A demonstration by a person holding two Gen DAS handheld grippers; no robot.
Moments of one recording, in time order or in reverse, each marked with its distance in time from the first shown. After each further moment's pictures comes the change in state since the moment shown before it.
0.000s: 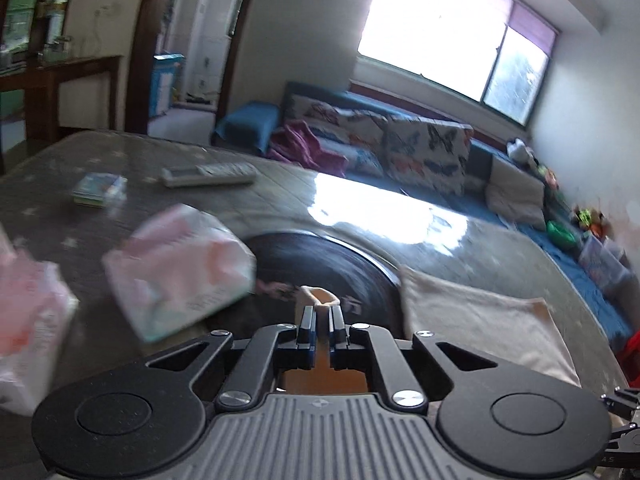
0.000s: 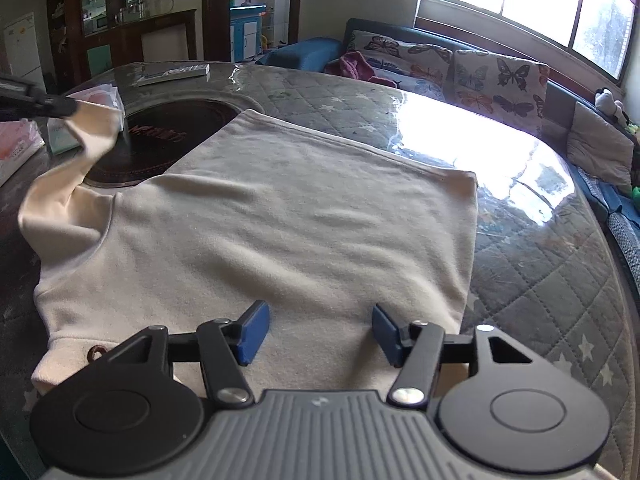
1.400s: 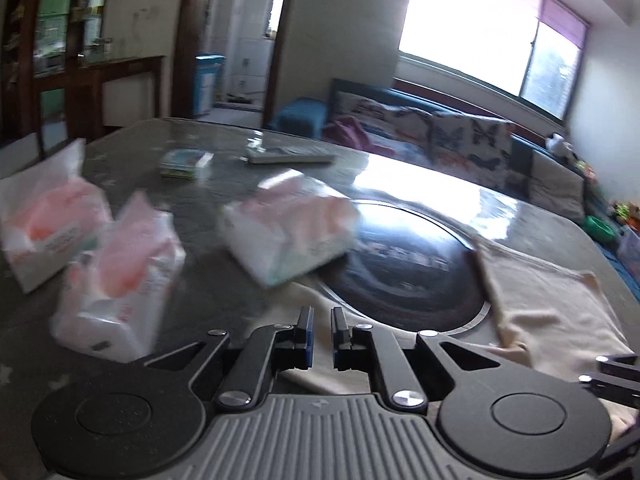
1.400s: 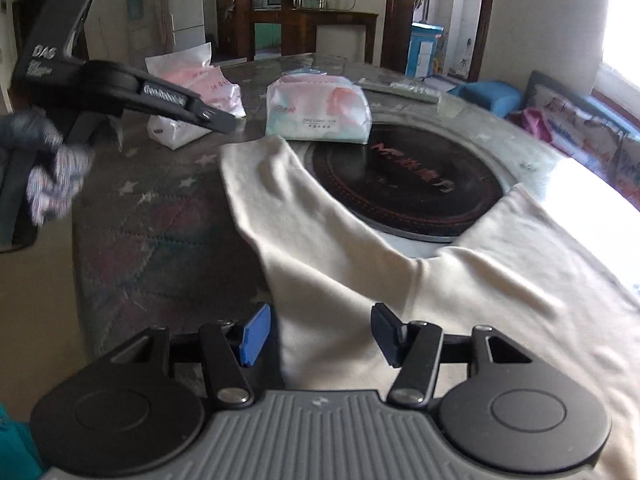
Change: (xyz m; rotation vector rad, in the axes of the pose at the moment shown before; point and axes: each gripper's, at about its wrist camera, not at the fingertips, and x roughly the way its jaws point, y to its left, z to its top) left arm -0.023 0.045 -0.046 0.028 0.034 0.096; right arm 0.012 0.168 0.033 -0.344 -0.019 0.405
